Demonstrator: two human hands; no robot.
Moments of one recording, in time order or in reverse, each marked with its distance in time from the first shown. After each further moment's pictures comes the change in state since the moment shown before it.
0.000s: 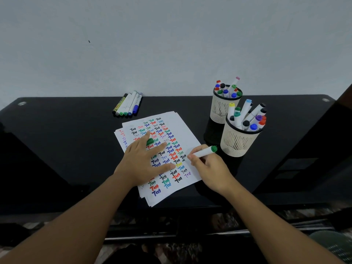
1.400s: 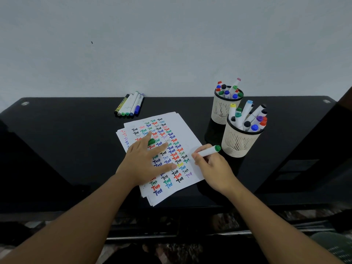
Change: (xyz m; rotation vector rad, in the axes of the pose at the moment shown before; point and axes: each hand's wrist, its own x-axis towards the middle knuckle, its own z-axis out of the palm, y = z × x) left_hand 0.002 -0.002 0.001 -0.008 -0.002 -0.009; right_hand 0.001 0.001 -0.002 -0.023 0.052 -0.010
